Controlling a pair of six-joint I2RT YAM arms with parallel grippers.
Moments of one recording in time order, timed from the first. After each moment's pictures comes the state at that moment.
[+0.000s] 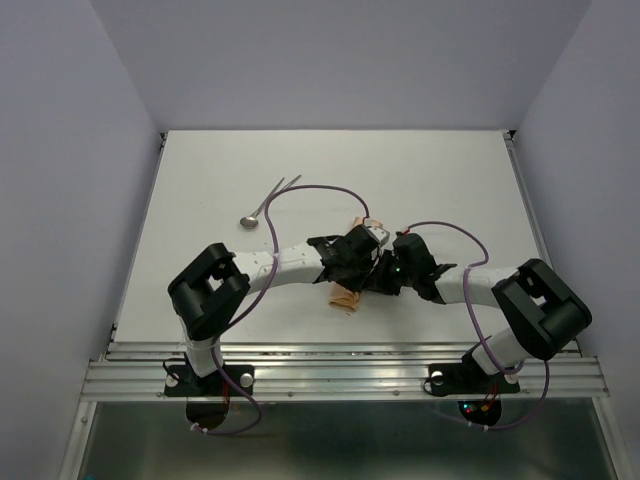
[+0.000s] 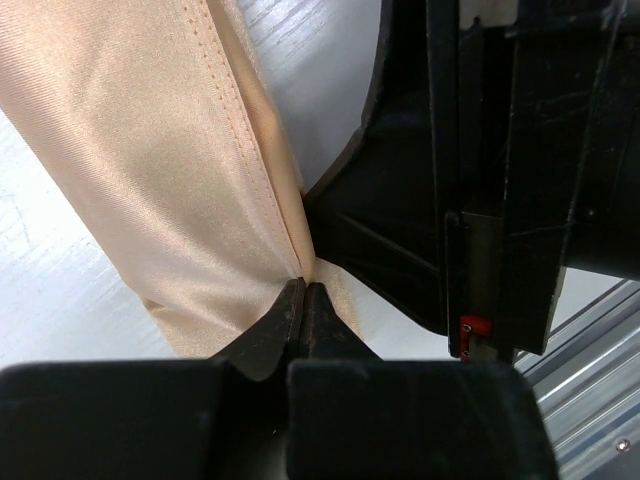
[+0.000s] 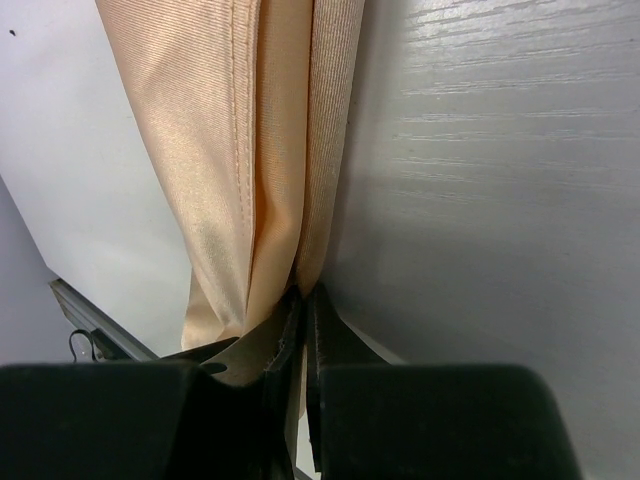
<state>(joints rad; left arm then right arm) -1.01 1.79 1.17 -0.38 -0.02 -0.38 0.58 1.50 0.51 0.21 -0.23 0.99</state>
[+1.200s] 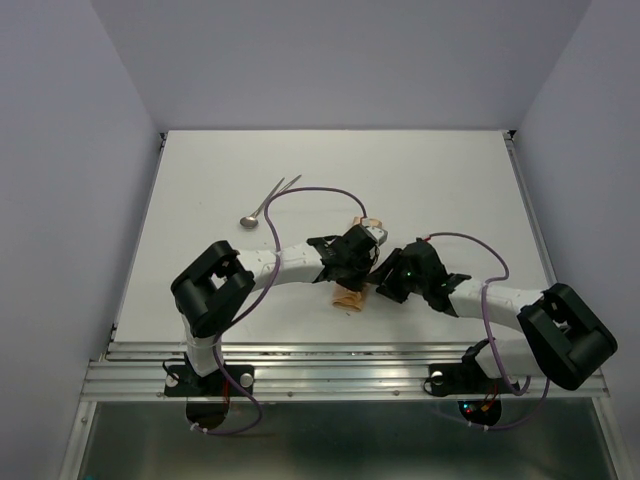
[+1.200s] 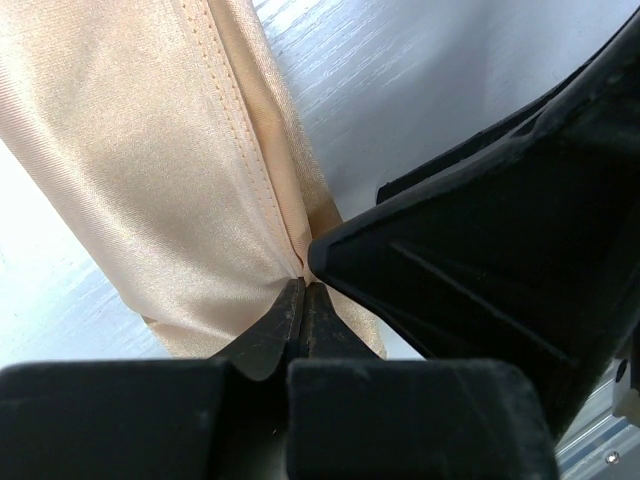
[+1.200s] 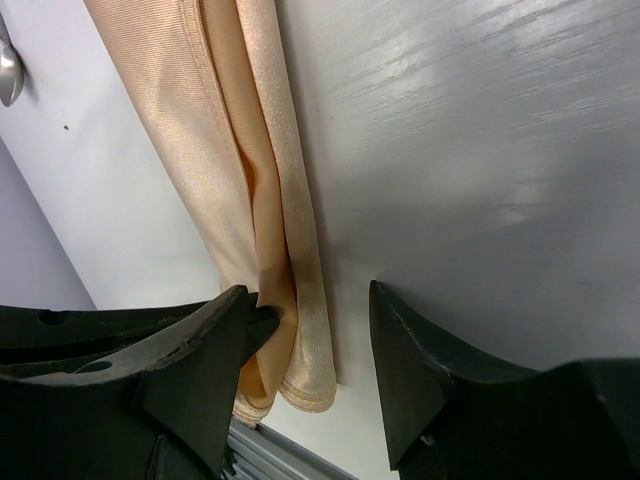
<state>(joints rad) -0.99 1.81 1.15 -0.32 0.02 -0.41 0.60 1.32 0.42 0.15 -0.06 1.20</state>
